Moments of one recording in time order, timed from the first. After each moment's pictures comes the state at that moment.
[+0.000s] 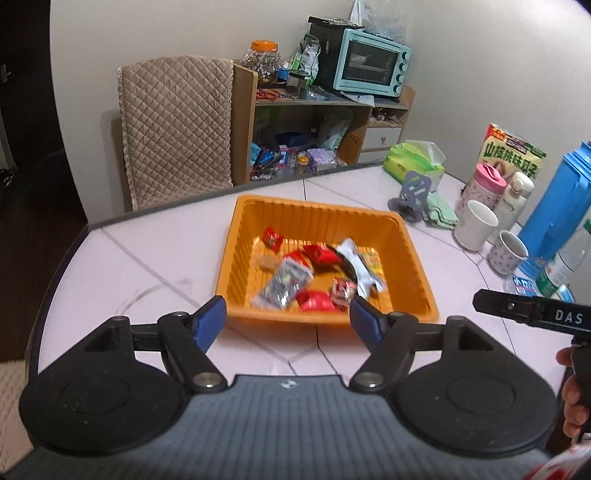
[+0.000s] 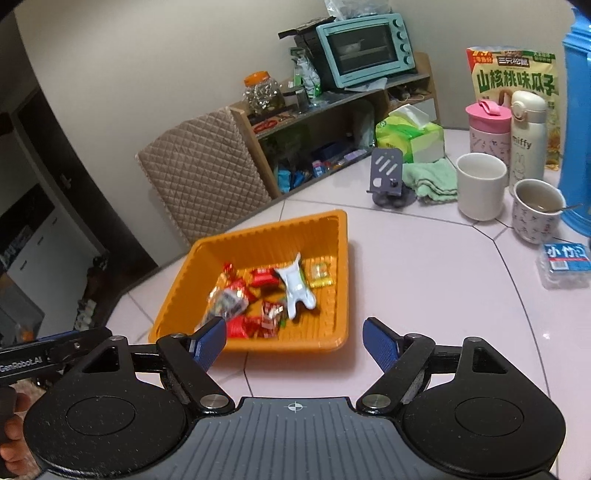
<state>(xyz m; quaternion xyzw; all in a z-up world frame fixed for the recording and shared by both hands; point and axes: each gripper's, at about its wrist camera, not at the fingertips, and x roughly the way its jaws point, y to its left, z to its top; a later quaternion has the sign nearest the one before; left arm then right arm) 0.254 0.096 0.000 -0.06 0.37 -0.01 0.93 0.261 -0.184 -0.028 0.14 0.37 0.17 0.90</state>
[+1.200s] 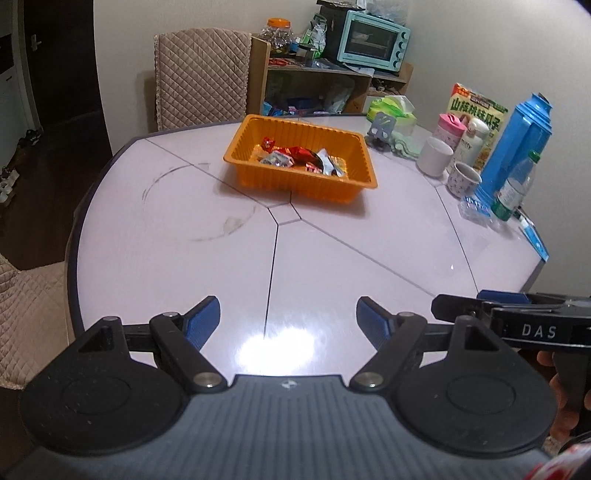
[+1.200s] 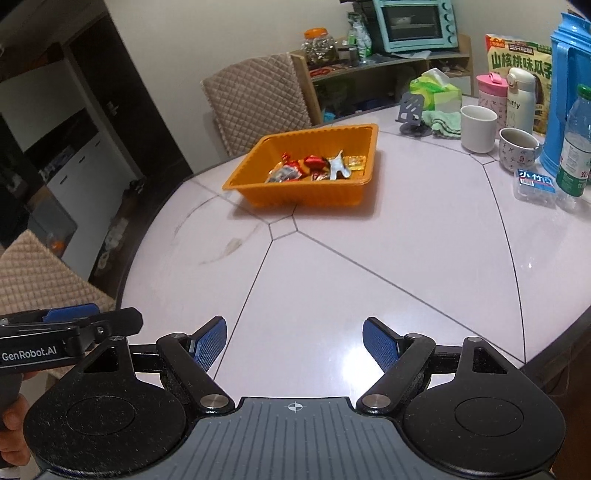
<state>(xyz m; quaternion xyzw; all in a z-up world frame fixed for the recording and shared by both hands) 0.020 0.030 0.013 -0.08 0.41 0.02 0.91 0.049 -0.204 -0.022 0.07 0.42 0.24 0.87</state>
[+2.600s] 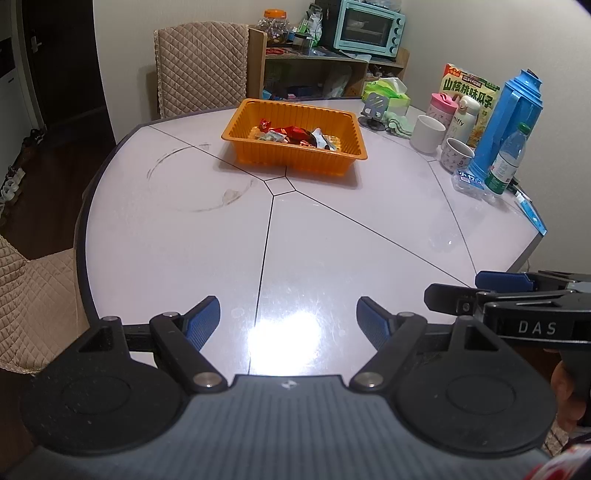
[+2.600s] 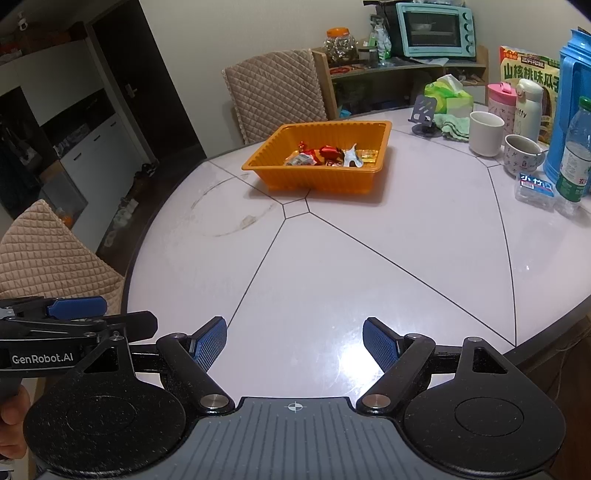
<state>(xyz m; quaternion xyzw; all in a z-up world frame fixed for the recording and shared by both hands) -0.027 0.007 0.011 -0.06 0.42 0.02 0.90 0.006 -0.209 -0.022 0.04 0.42 0.26 0.87</state>
